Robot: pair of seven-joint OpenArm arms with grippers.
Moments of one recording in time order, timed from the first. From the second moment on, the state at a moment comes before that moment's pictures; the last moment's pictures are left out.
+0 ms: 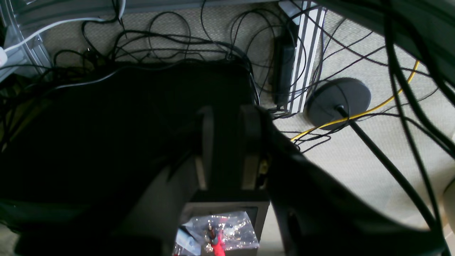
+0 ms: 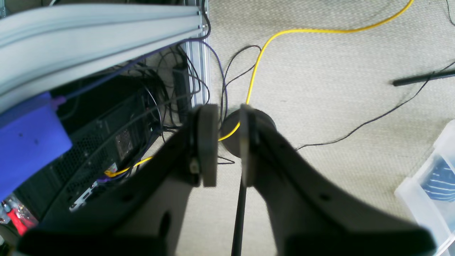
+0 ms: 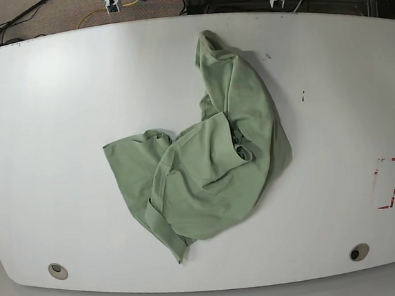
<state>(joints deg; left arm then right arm) 6.0 -7.3 5.1 7.8 -3.4 -6.3 1.0 -12.6 5.1 21.6 15.1 -19.1 20.7 7.0</state>
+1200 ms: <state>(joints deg) 29.4 -12.2 5.0 46.0 -3.5 -6.5 2.2 -28.9 -2.8 21.9 40.9 -18.9 21.5 7.2</state>
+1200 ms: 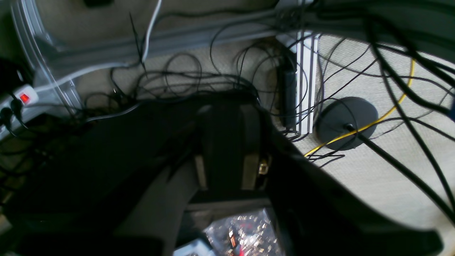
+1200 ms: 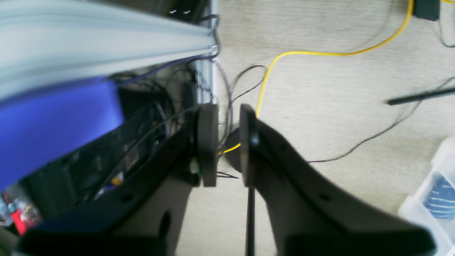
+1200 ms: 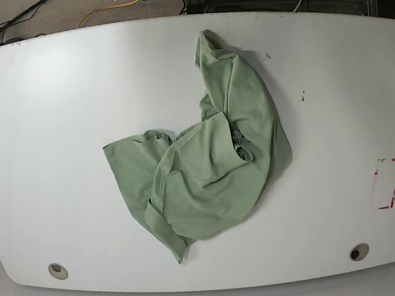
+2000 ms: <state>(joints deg) 67.1 -15.7 -6.0 100.1 -3.5 -7.0 2.6 -67.1 -7.2 21.5 89.2 5.9 28.2 6.7</state>
